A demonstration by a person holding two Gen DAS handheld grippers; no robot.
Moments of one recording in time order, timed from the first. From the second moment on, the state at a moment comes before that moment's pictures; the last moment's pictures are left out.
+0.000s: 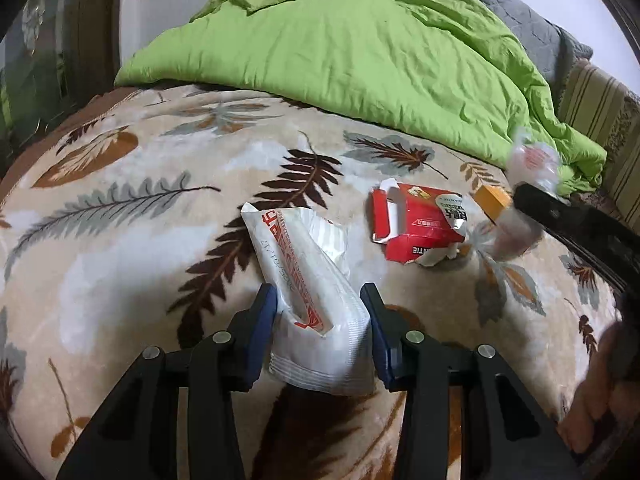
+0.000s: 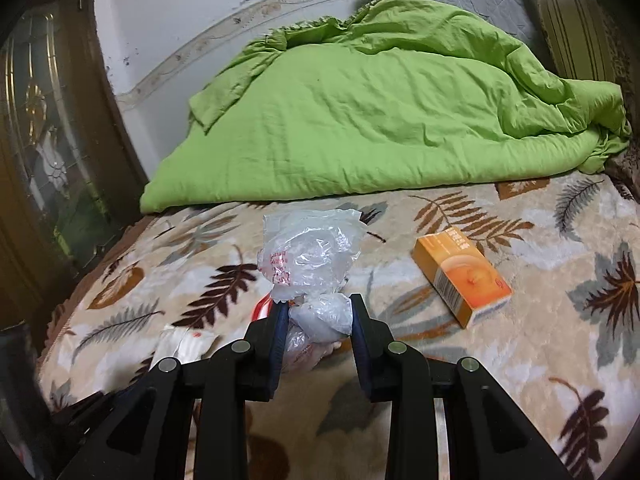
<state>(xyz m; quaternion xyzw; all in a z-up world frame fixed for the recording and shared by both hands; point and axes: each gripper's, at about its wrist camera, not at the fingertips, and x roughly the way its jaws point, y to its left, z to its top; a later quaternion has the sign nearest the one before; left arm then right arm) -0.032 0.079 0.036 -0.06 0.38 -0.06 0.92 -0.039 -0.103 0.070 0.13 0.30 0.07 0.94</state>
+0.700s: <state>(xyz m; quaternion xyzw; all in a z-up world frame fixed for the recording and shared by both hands) -0.148 0.071 0.078 0.05 0.28 -0.01 0.96 -0.173 -0.098 0.079 0.09 0.28 0.10 0.95</state>
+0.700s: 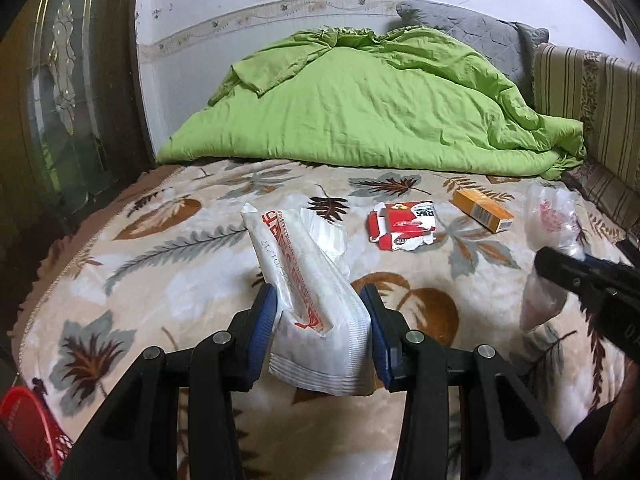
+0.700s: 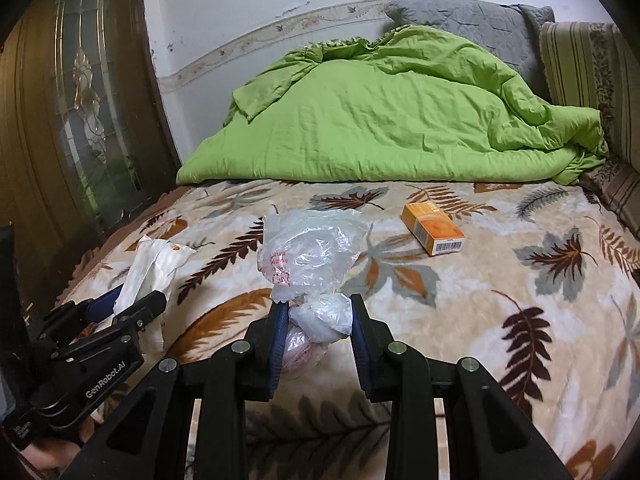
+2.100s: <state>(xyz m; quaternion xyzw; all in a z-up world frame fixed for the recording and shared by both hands) -0.127 0.063 0.059 0.06 0.29 -0.01 0.95 -0.157 -0.091 0.069 0.10 0.30 0.10 0.94</state>
